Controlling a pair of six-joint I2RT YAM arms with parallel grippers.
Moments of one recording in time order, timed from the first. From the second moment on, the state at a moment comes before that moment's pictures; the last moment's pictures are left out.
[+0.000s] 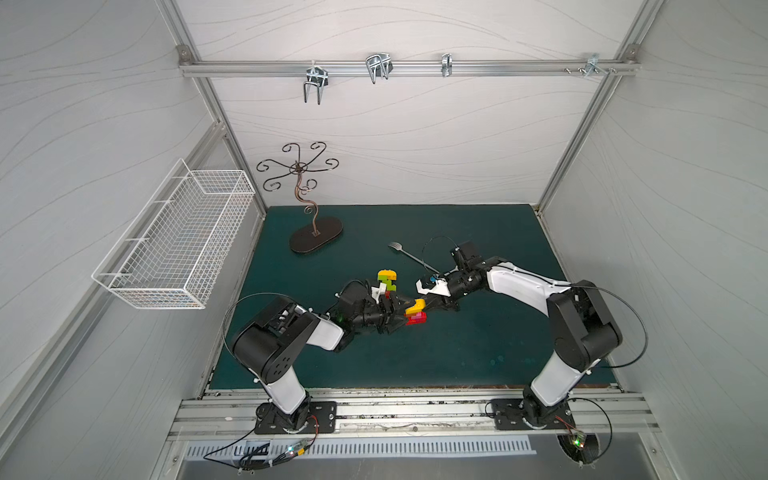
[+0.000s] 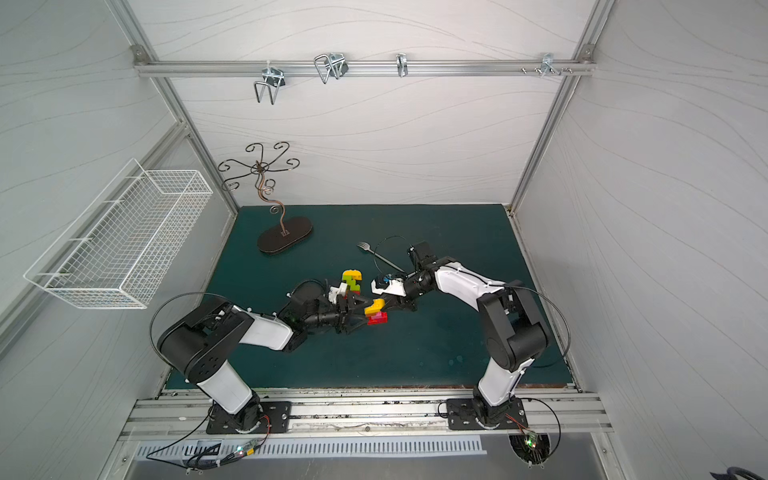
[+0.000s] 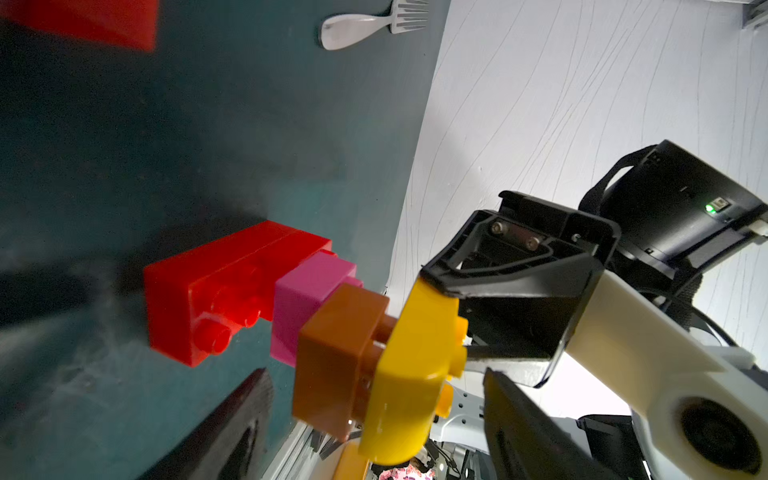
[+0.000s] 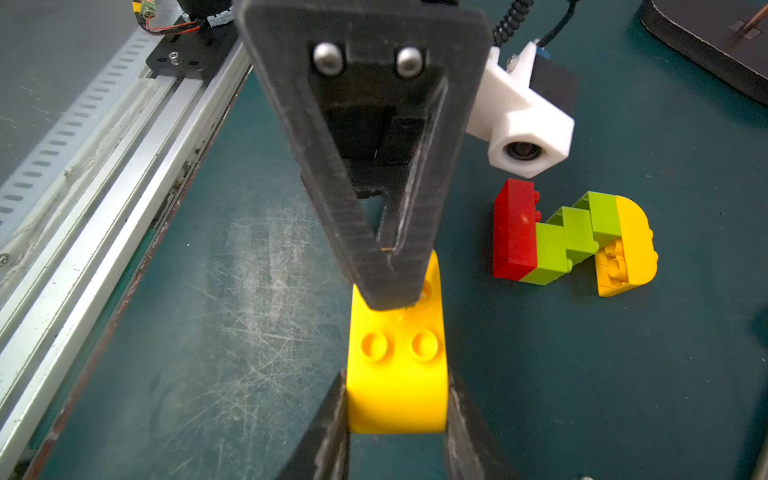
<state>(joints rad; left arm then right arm) -0.57 1.68 0.43 0.89 0.70 -1.49 0.52 1.70 1.07 -0.54 -0.85 -1.13</state>
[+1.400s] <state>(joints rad) -0.58 1.66 0.46 0.79 0.70 -1.42 0.54 1.67 1.02 -0.48 -0.81 -1.08</state>
